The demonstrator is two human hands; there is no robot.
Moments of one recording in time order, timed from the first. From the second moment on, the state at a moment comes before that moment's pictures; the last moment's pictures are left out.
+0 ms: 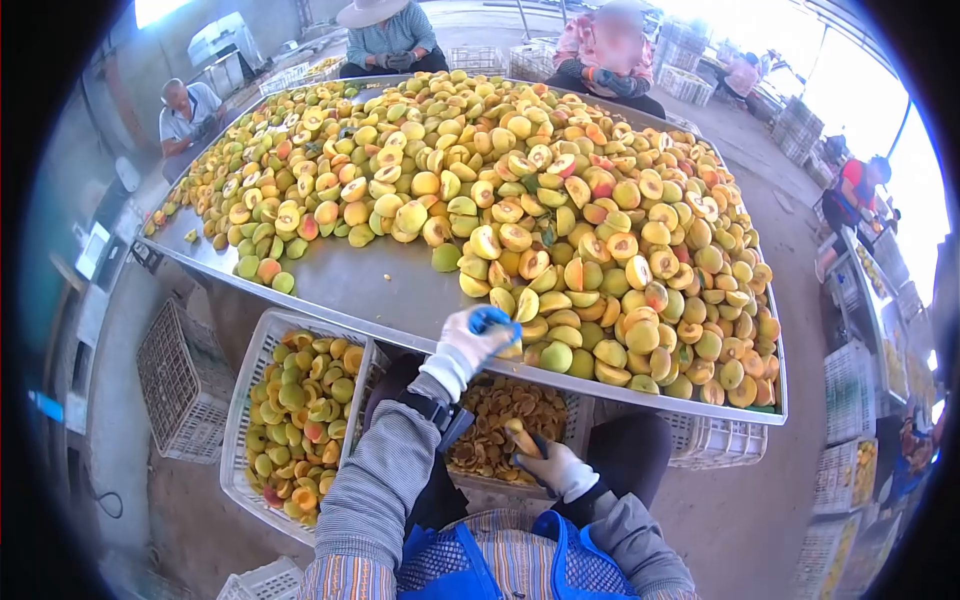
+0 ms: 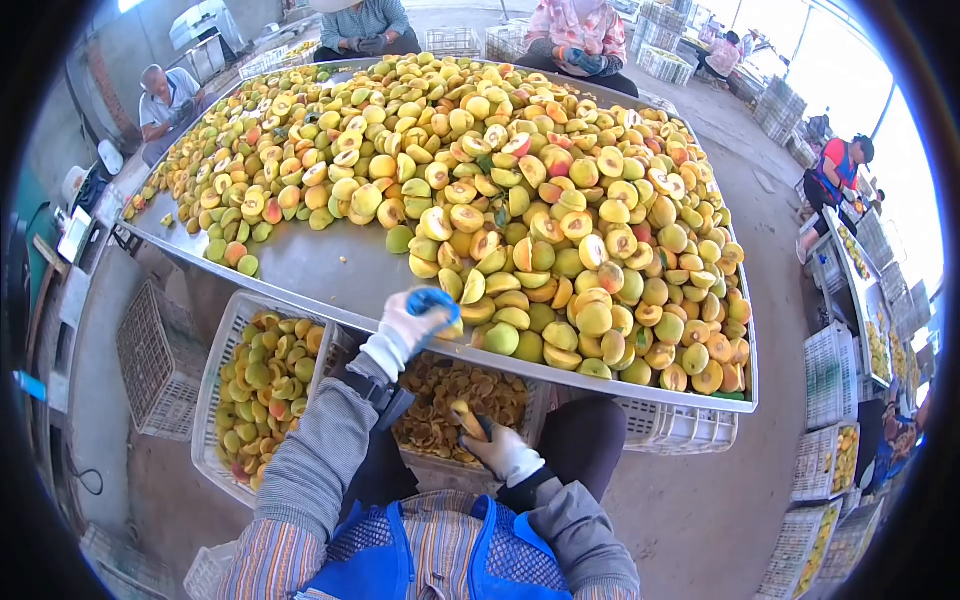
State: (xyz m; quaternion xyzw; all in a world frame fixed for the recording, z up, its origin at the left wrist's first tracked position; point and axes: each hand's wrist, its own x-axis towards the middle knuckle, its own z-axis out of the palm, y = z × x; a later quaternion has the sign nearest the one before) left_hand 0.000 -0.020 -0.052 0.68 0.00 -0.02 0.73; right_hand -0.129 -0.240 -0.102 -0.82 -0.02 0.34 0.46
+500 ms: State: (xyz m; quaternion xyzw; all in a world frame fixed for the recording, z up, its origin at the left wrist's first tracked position) left_hand -0.117 0.006 -0.014 0.35 0.08 -0.08 0.93; right_hand -0.138 -0.216 -0.001 -0.86 -0.10 0.18 0.47
